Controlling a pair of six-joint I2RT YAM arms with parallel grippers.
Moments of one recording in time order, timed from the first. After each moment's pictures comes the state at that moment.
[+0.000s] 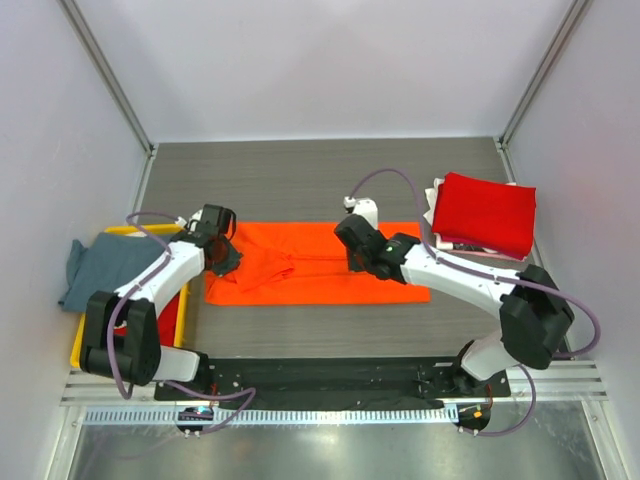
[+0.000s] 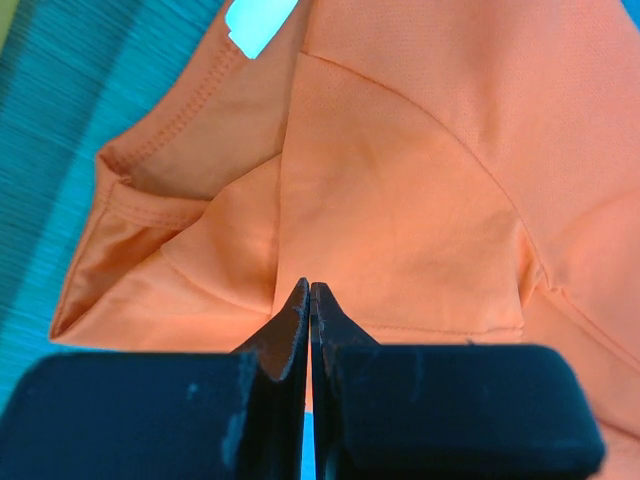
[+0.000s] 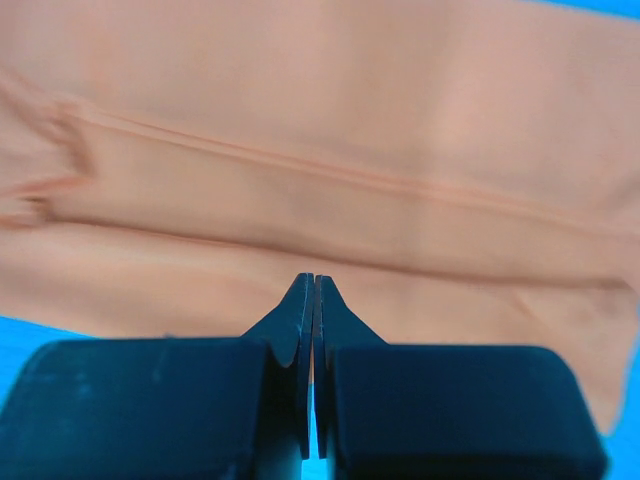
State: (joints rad) left arm -0.22 1.36 0.82 -0.58 -0.19 -0.85; right arm 0.86 1.51 1.06 -0.45 0.42 0.54
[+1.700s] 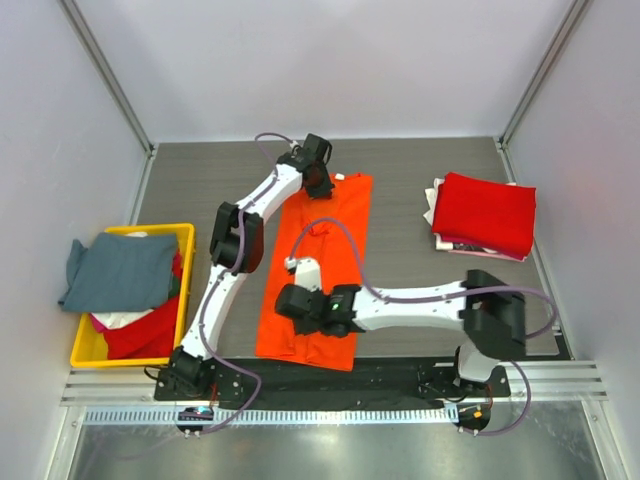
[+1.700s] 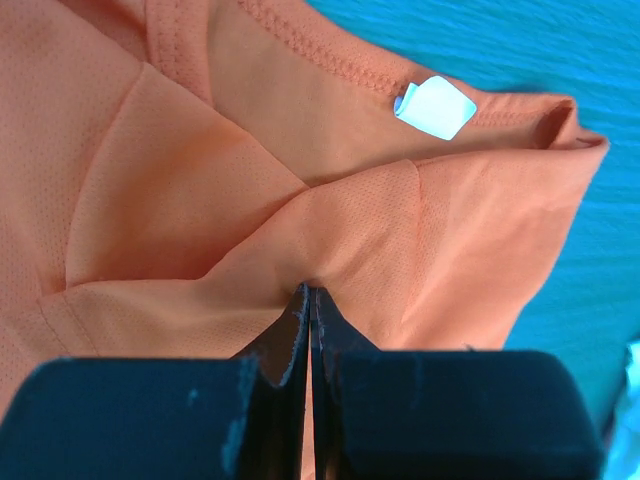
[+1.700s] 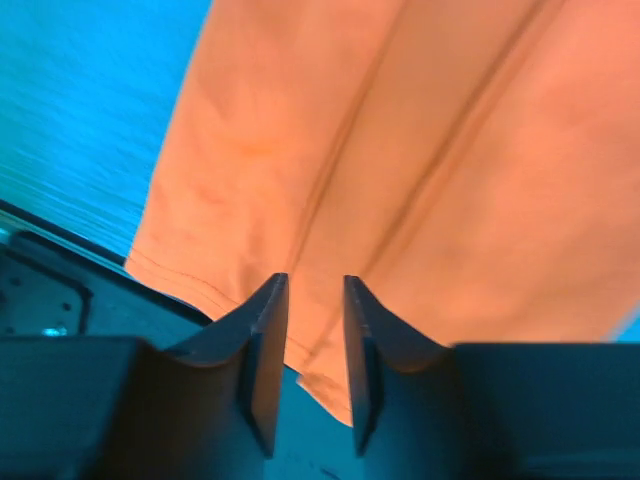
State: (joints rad) left arm -0.47 2.60 2.37 -0.72 0.00 -0.73; right arm 1.32 1.71 1.15 -0.48 0.38 0.91
